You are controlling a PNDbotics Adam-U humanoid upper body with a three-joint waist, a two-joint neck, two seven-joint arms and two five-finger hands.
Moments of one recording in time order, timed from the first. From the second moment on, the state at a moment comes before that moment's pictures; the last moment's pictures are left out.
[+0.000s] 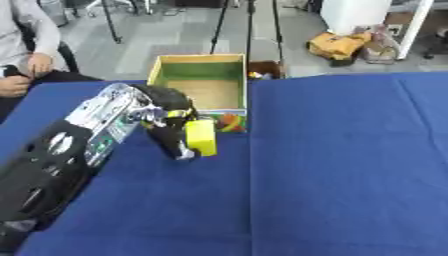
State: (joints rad) left arm -0.92 0.60 -0.38 -1.45 -0.89 -0.06 -0.85; right arm -0.57 -0.04 -0.07 -1.99 0.78 -0.21 -0.44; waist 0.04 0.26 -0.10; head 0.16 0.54
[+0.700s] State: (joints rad) left arm -0.92 0.71 -0.24 -1.65 -0.67 0.08 -0.86; right arm -0.57 -0.04 -0.07 -1.99 0.78 -0.20 -0.44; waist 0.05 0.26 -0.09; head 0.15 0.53
